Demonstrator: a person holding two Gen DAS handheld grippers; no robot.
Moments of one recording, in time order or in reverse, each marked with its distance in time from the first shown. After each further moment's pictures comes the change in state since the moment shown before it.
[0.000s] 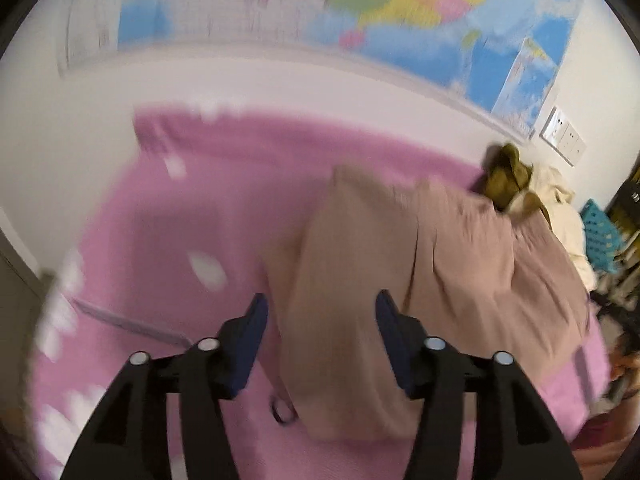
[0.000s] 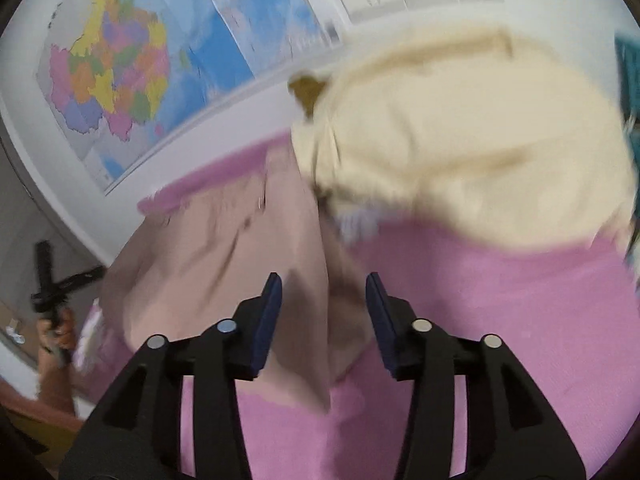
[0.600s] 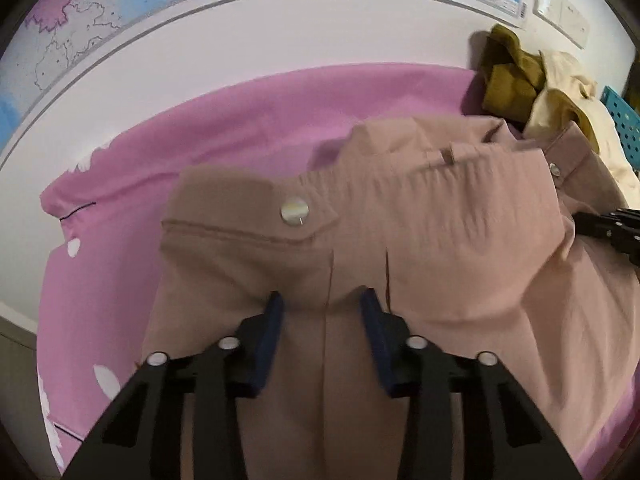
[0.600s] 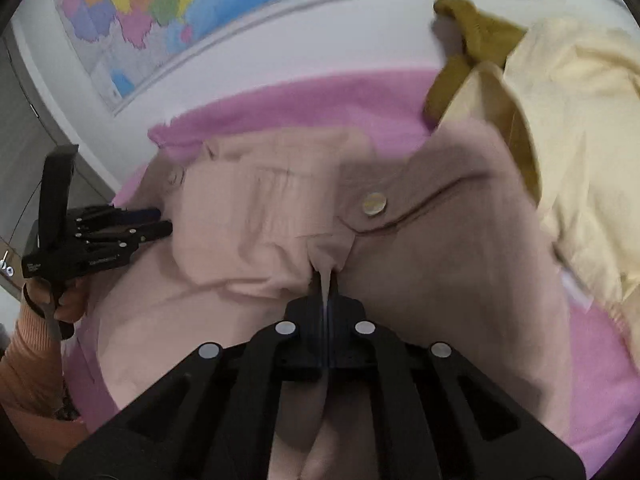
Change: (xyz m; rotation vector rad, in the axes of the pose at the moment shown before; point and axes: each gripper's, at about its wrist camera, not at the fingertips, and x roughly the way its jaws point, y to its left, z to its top) left arm 0.143 -0.088 0.033 0.286 0.230 0.078; right arm 0.159 0.076 0.032 -0.184 0.234 0.072
